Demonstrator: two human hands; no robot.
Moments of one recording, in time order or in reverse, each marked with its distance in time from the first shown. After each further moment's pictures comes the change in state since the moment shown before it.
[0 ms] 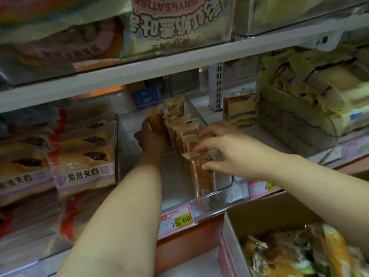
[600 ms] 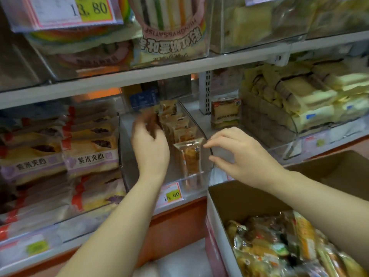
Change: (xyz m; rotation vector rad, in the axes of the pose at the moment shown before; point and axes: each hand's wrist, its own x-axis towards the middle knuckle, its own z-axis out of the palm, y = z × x) left_hand -0.130 0.033 -0.053 -0.220 0.124 0.506; right_hand -0.074 -0.023 -0.015 0.028 0.292 -0.015
